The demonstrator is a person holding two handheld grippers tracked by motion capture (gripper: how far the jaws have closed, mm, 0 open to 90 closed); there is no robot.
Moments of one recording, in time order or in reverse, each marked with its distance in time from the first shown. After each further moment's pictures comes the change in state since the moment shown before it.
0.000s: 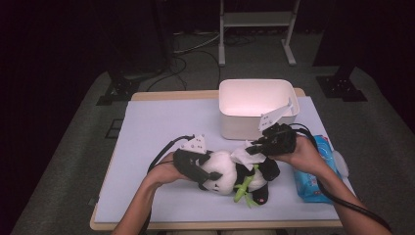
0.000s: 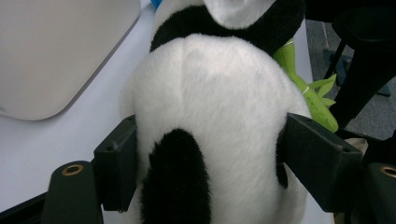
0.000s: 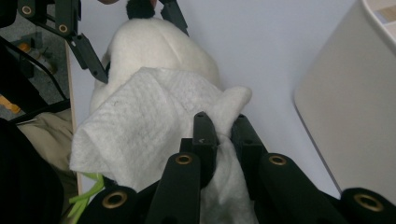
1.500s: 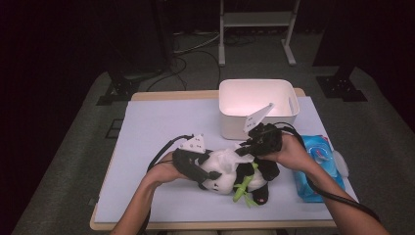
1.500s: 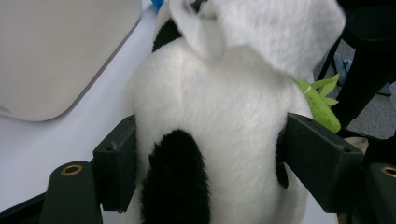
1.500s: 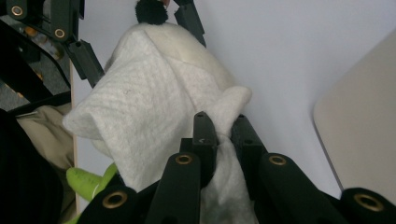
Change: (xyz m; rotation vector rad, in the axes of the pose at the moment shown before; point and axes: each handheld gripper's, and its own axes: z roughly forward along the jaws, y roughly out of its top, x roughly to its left) left arm 0.003 -0.002 -0.001 -0.004 -0.001 0.007; right arm 0.002 0.016 0.022 0.046 0.034 -0.030
